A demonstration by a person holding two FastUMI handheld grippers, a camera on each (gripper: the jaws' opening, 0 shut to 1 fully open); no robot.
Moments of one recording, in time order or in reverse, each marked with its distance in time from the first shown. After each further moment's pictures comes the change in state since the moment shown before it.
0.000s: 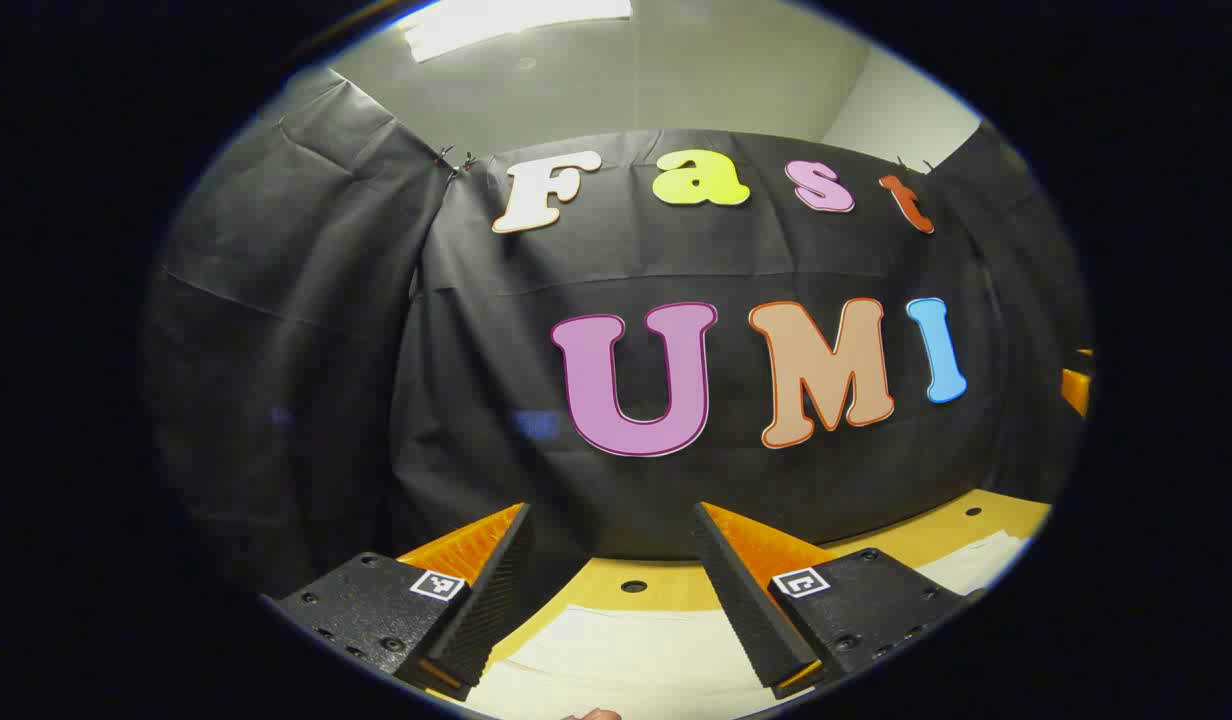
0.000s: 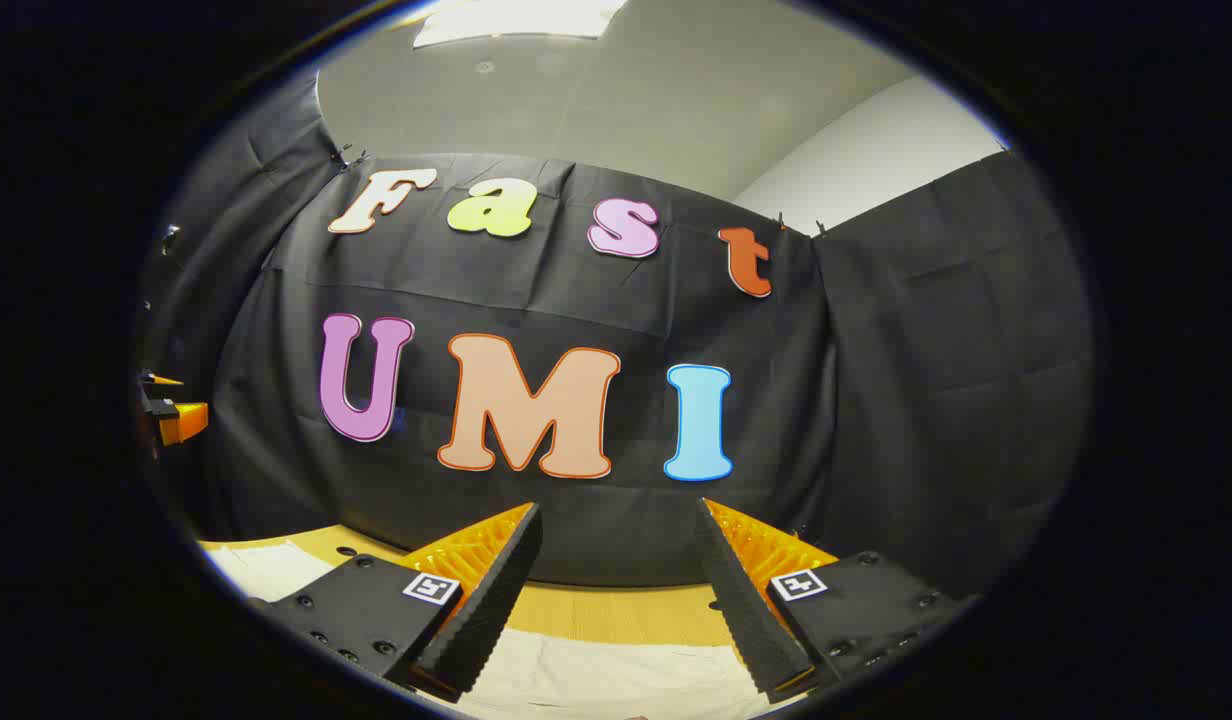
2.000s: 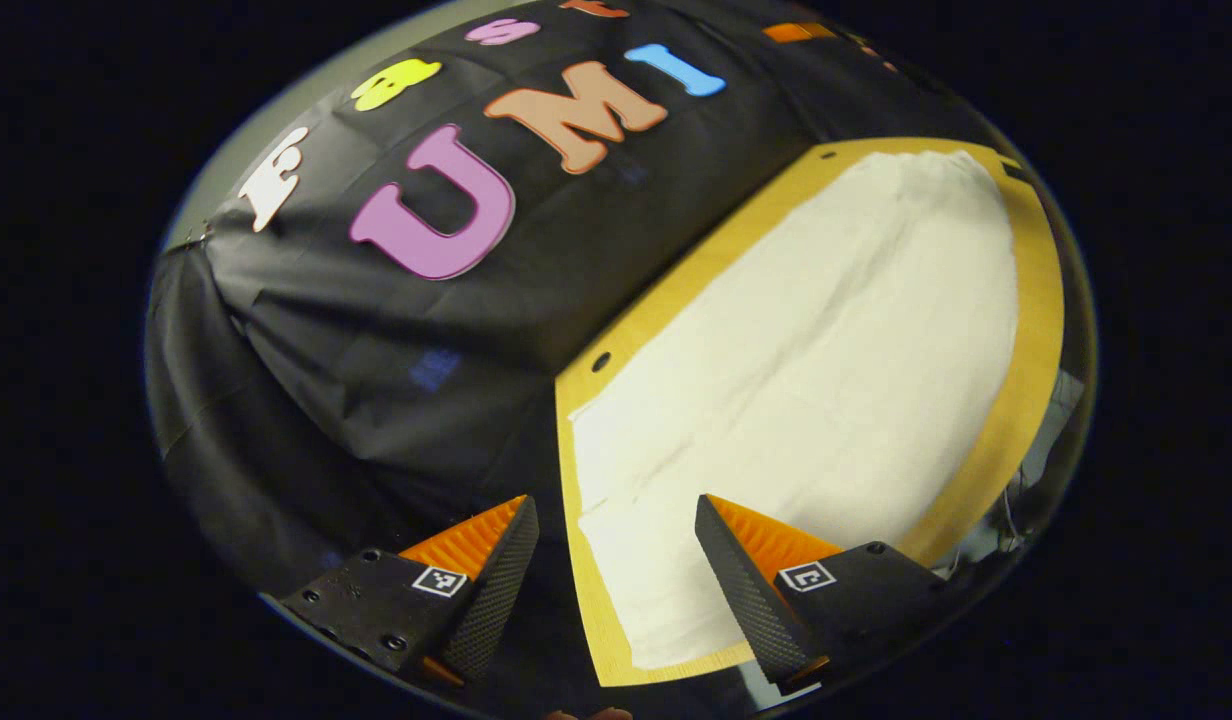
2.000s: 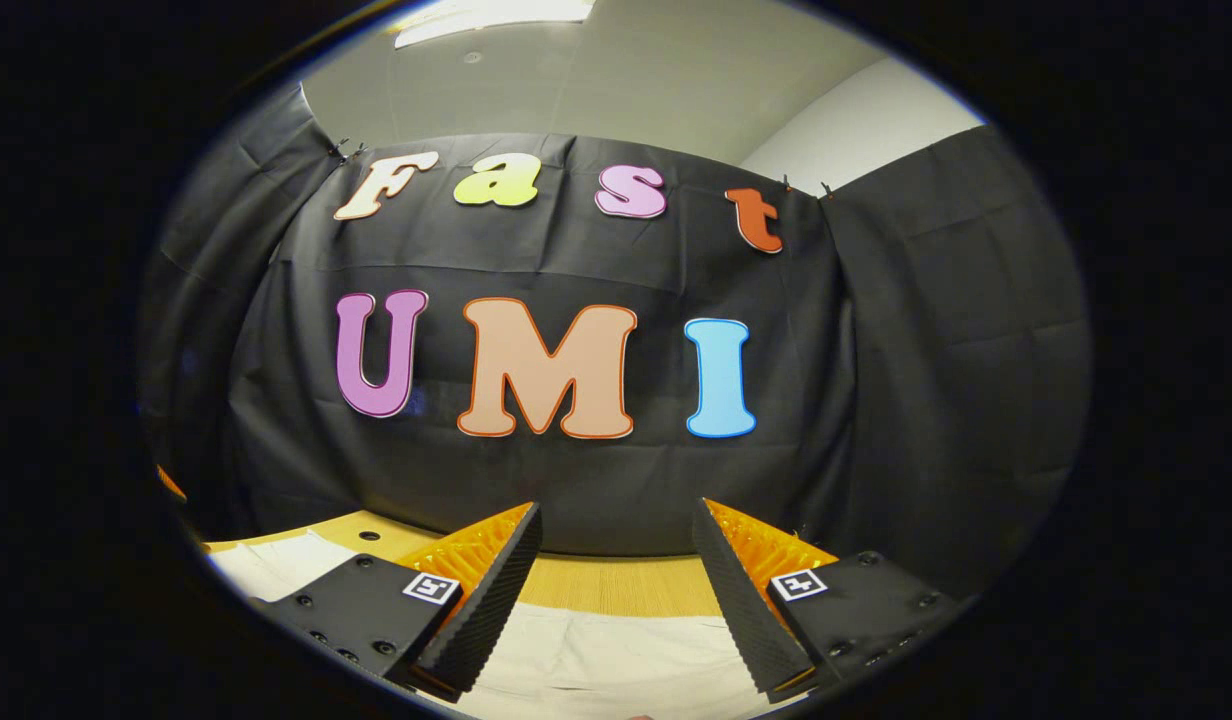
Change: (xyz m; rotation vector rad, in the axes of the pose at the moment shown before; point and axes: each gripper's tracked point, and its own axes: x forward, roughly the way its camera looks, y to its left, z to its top) left arm -0.133 0.063 -0.247 0.796 0.549 -0.441; right arm -0.010 0.010 -0.059 0.057 0.105 0.040
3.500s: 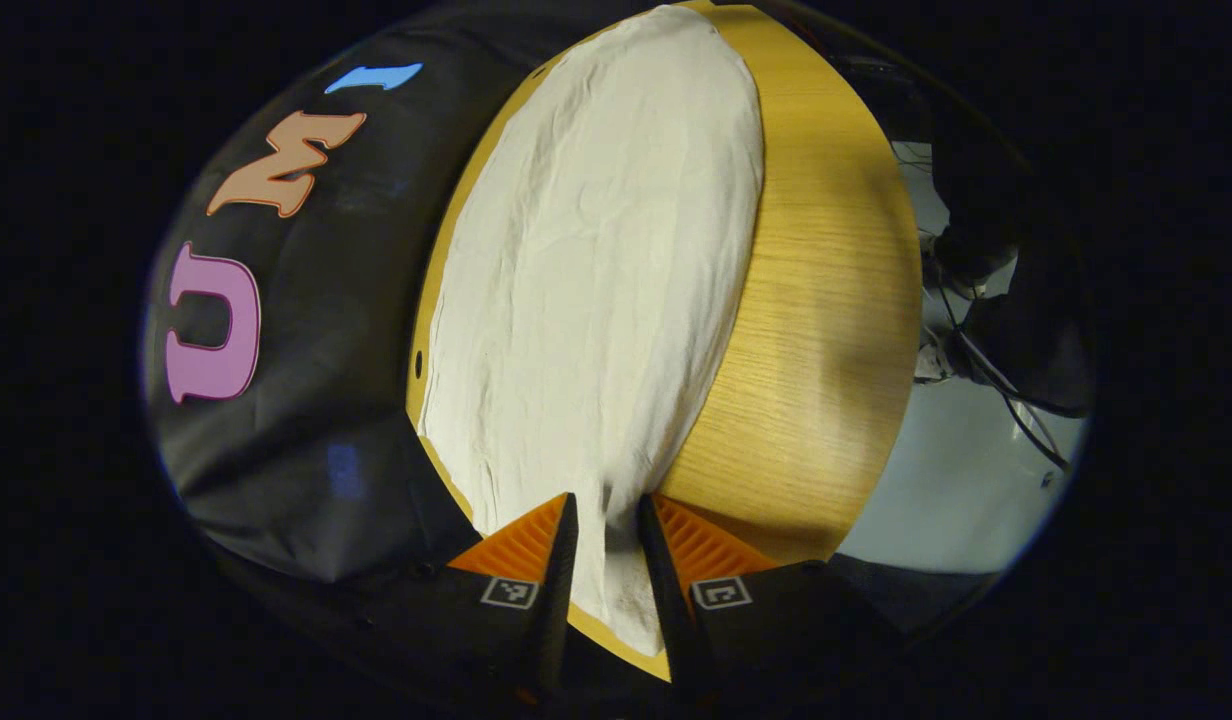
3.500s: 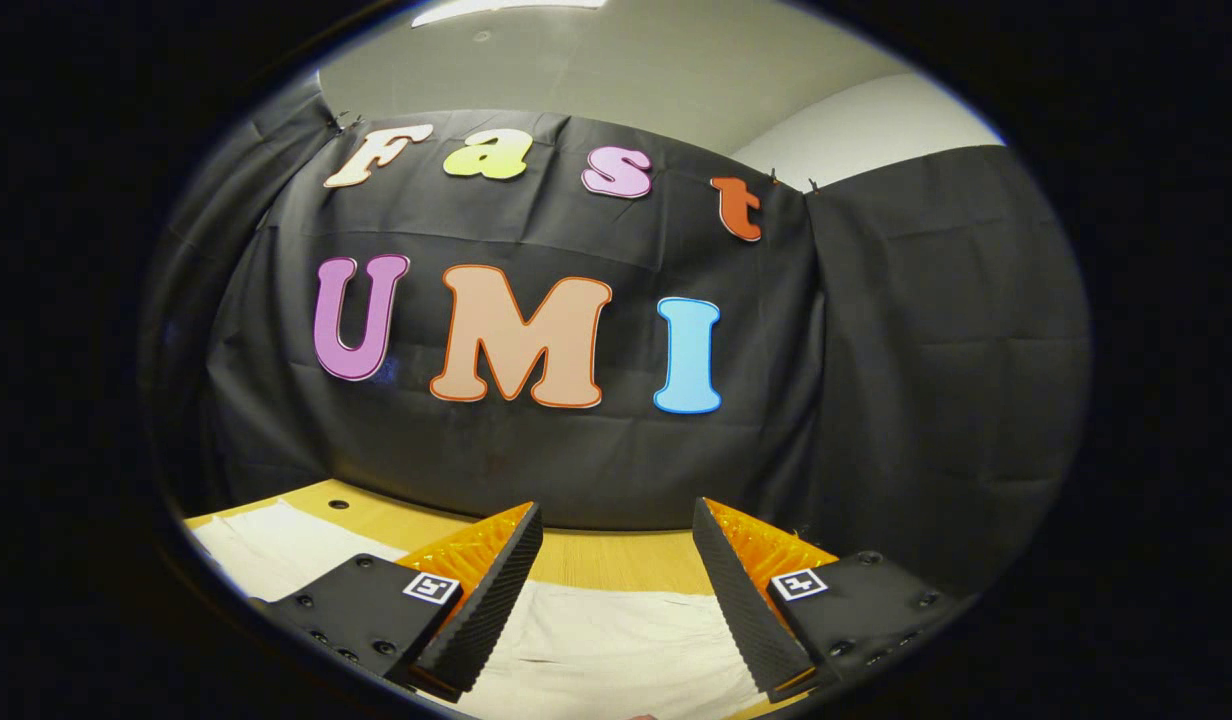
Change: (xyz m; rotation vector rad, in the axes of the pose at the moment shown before) left arm 0.029 -0.076 -0.086 0.568 0.103 -0.363; right arm -0.026 -0.017 -0.016 -0.093 0.050 -0.086
